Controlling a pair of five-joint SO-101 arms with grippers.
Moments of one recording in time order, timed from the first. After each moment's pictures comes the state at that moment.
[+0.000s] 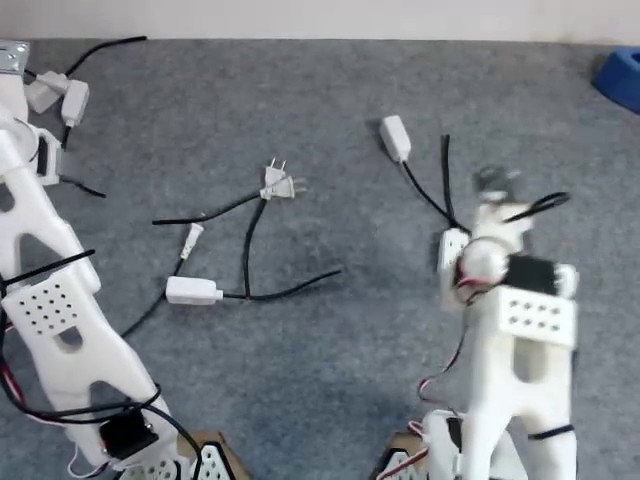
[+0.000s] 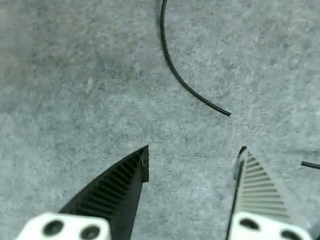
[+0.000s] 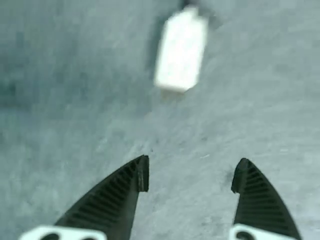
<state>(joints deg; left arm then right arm) -36.3 52.3 -78.2 101.6 -26.0 5.6 -36.6 36.9 75.3 9.4</state>
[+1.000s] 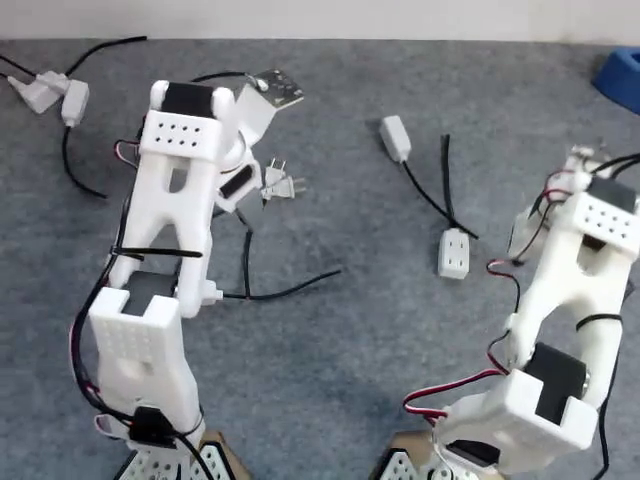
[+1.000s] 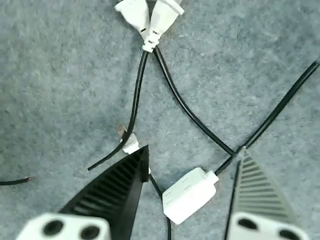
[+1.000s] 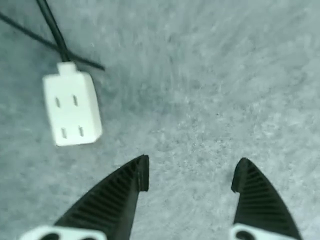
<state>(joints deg) 1.8 26.2 -35.0 101.5 -34.2 20.4 2.6 8.0 76.4 11.8</state>
